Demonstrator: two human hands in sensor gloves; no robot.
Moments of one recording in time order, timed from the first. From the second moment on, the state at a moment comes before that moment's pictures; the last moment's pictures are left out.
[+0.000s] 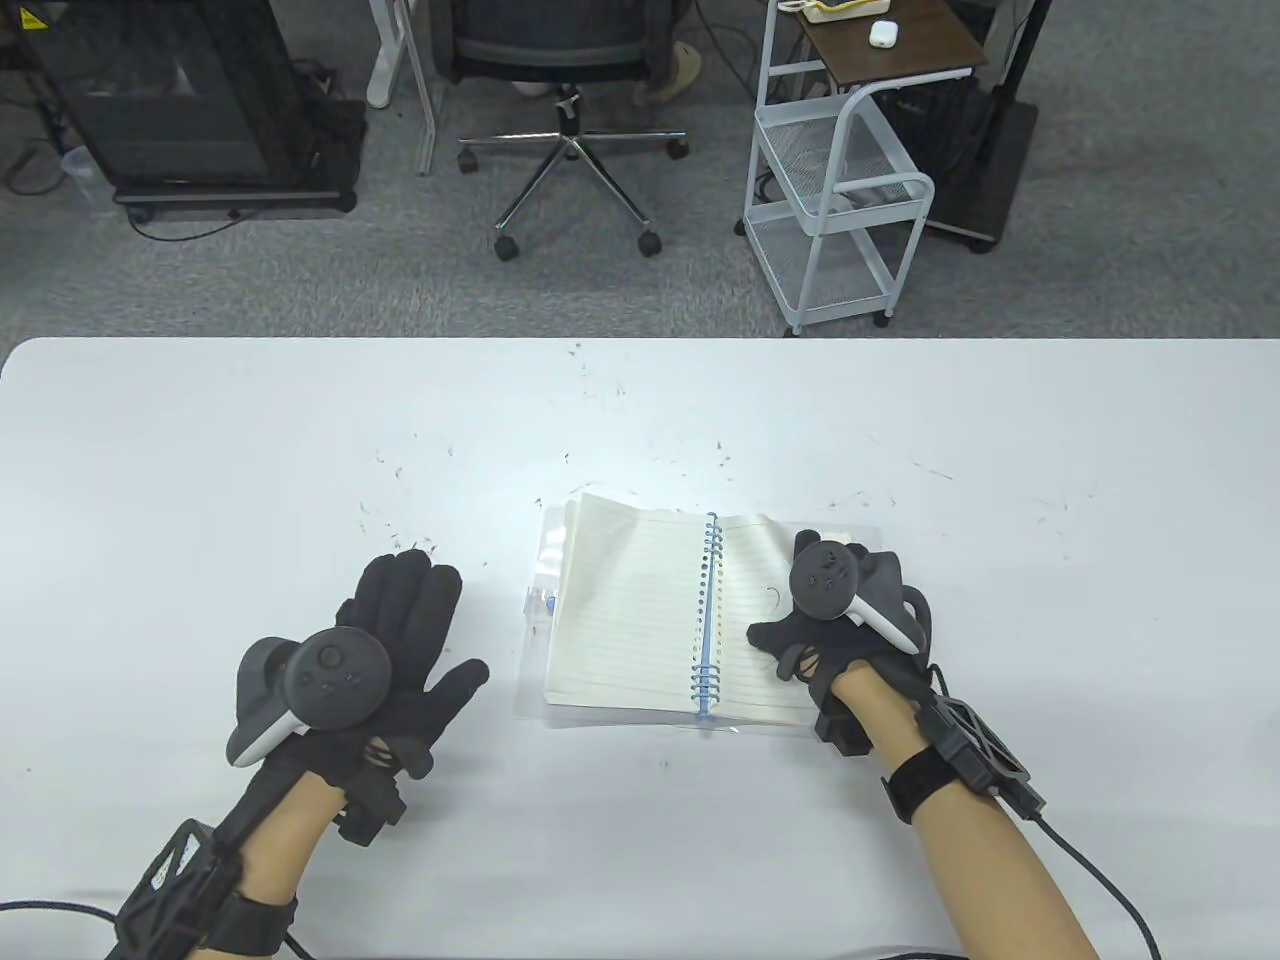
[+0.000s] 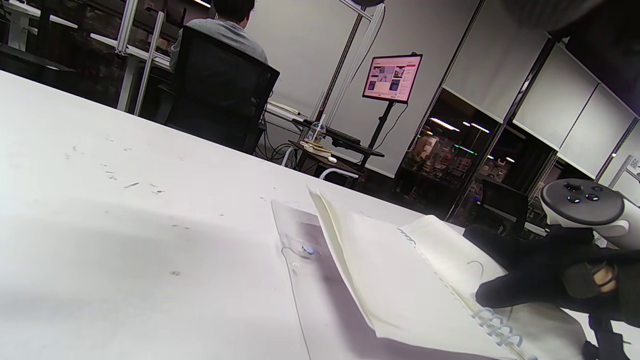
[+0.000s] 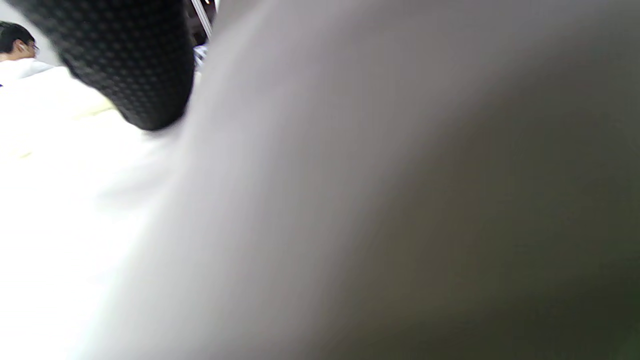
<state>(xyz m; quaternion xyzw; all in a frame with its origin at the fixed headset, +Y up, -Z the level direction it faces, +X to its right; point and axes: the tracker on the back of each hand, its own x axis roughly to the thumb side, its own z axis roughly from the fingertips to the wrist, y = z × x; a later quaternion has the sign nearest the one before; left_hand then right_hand) -0.257 -0.657 -0.248 -0.02 -0.18 0.21 0.96 0.159 -0.767 -0.351 0.06 0.11 0.98 0.15</state>
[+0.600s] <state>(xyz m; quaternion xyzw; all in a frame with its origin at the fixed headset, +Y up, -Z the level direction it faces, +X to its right) -0.258 -0.658 -0.248 -0.01 -0.18 0.21 0.96 0.190 -0.720 -0.341 -0.04 0.05 0.90 0.42</state>
